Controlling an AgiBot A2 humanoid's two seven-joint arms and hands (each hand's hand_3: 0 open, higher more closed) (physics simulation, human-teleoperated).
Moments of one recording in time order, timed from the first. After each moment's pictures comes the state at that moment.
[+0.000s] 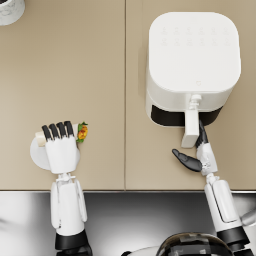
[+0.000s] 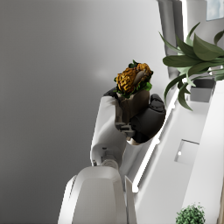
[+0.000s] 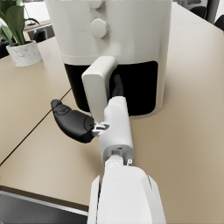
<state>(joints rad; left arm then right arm) 0.37 1.21 -0.14 -1.76 3.13 -0.04 0.00 0.31 -1.48 0.27 1.34 1.29 -0.01 0.00</state>
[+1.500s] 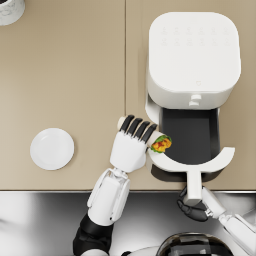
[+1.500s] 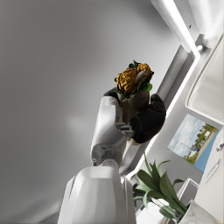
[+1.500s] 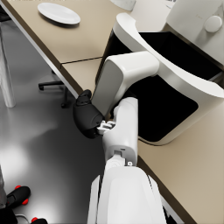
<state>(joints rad) 0.60 1.41 0.30 -1.85 2.67 -0.04 0.00 0.14 -0.80 0.79 1.87 1.29 -0.18 0.00</state>
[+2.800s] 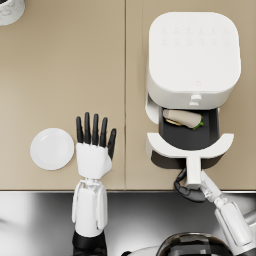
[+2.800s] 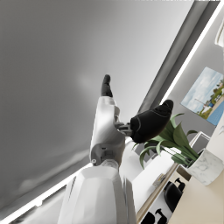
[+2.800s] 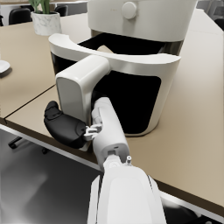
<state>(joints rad) 0.41 1.39 -0.01 -1.95 2.66 0.00 0.00 0.07 -1.23 0.39 1.64 1.30 0.23 -0.02</state>
